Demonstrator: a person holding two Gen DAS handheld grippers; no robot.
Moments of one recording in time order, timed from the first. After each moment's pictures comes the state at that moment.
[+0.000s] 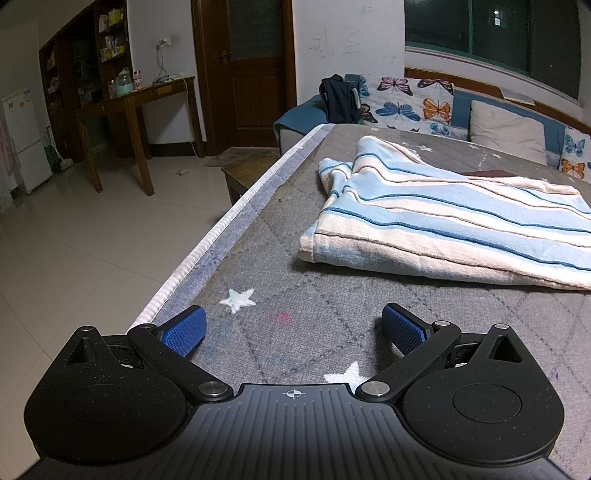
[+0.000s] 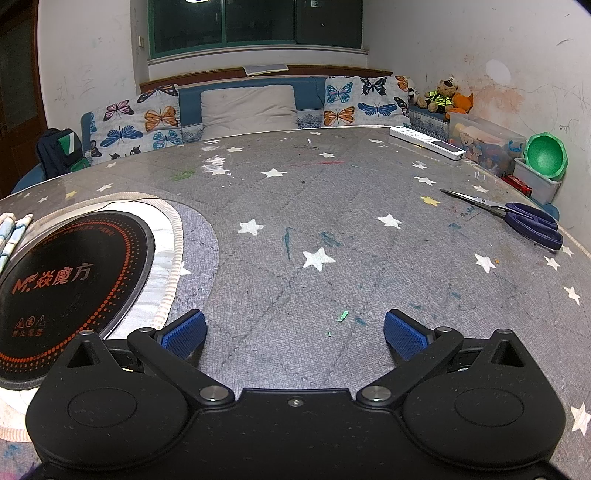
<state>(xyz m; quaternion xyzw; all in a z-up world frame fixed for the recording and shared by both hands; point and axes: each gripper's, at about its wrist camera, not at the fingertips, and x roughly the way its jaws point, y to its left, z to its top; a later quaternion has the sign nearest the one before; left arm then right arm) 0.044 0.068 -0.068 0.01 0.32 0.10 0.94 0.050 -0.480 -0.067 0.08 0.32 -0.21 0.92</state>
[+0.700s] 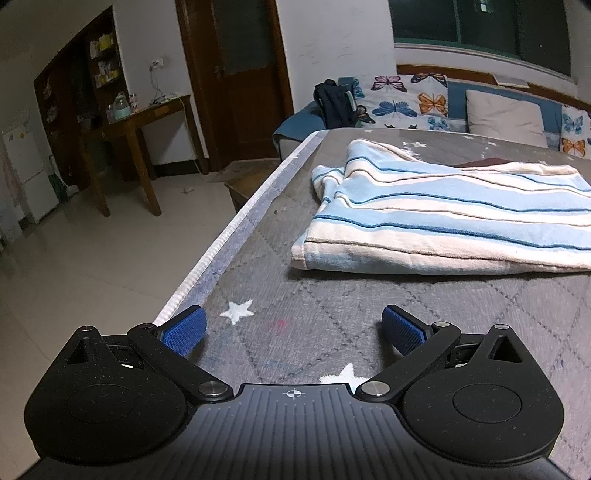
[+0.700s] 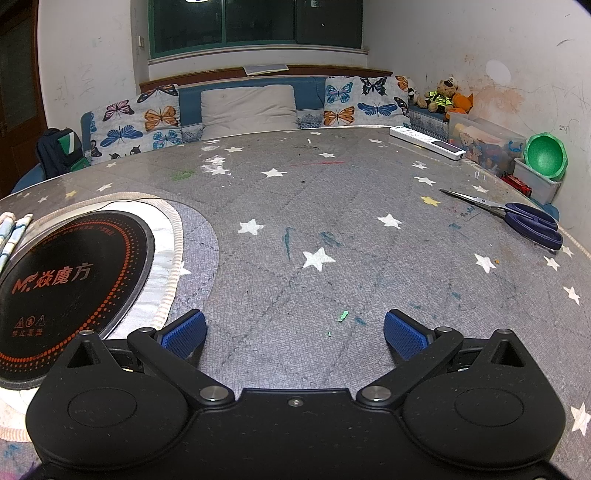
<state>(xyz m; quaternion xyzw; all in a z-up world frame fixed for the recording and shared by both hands) 0.043 0.053 -0.065 0.06 0.31 0.11 0.94 0.051 -0.480 -0.067 0.08 0.32 -0.21 0.92</state>
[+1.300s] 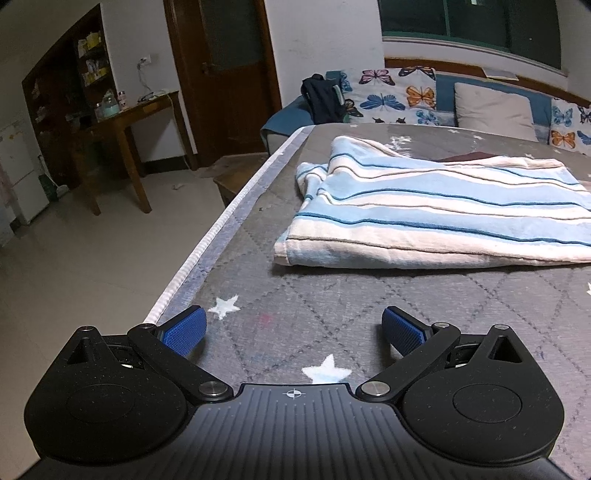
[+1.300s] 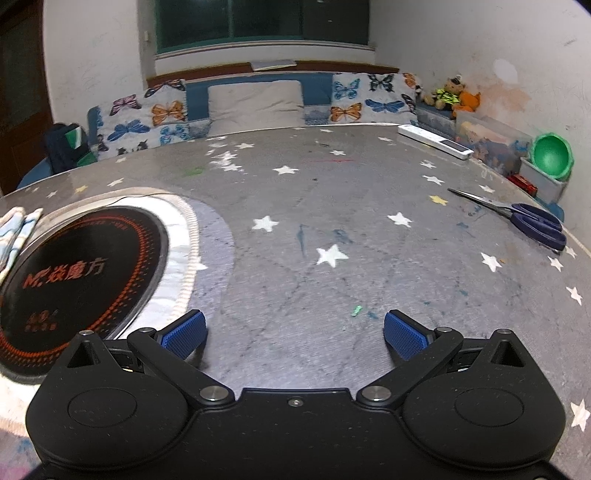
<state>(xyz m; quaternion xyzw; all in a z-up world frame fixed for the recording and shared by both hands) 0.039 0.044 -0.061 0.06 0.32 0.09 0.94 0.050 -0.470 -0.062 0.08 0.32 -0.19 0.92</state>
